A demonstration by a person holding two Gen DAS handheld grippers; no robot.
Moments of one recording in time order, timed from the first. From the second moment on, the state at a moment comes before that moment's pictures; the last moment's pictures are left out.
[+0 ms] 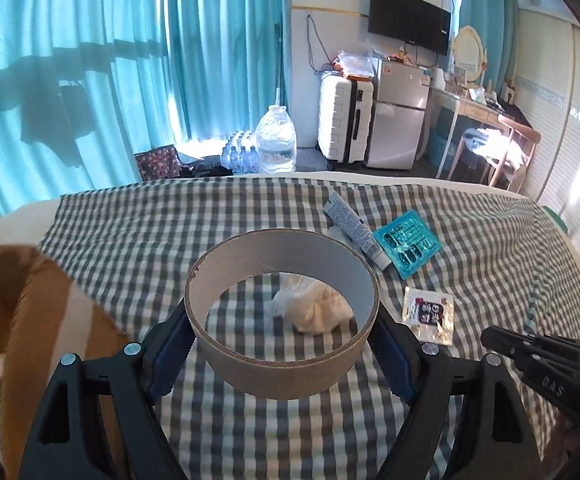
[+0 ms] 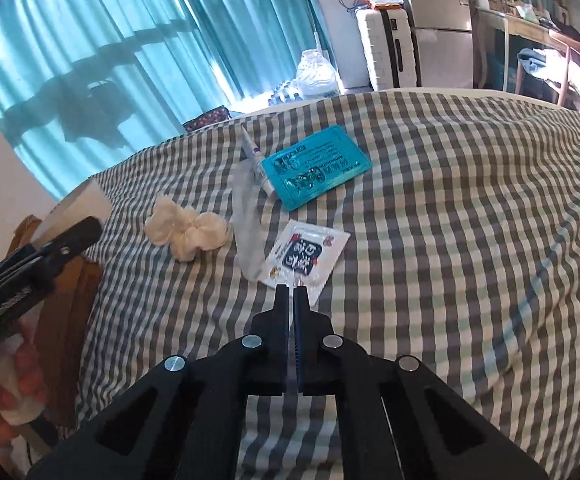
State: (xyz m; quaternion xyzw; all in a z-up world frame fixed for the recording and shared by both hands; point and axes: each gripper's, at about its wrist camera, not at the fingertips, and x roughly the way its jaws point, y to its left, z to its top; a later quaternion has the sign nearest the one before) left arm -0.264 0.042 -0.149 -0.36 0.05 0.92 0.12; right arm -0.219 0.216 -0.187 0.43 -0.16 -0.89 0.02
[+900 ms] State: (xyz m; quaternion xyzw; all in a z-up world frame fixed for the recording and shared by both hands) left arm -0.270 0.072 -0.261 -0.44 0.02 0.89 0.09; right arm -0.282 0.196 -0.216 0.41 -0.18 -0.89 0.08
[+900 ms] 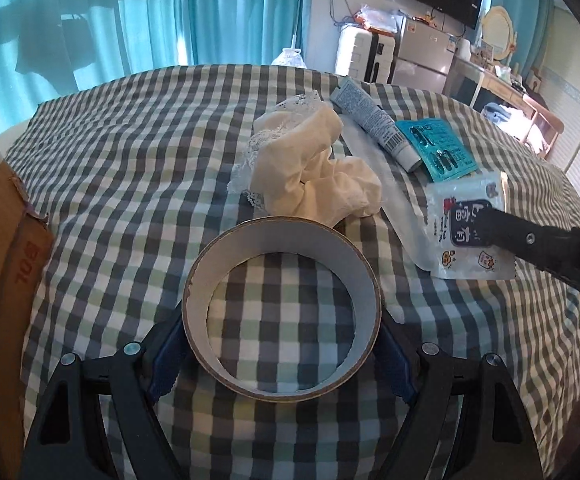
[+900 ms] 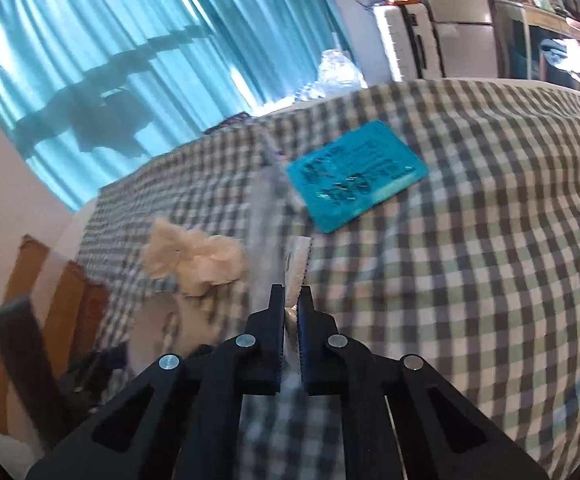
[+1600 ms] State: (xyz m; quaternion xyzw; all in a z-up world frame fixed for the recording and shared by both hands) left arm -0.192 0.035 -0.133 -0.41 0.01 0.90 0.10; right arm -0.179 0.168 -0.125 0.41 -0.10 -0.91 0.03
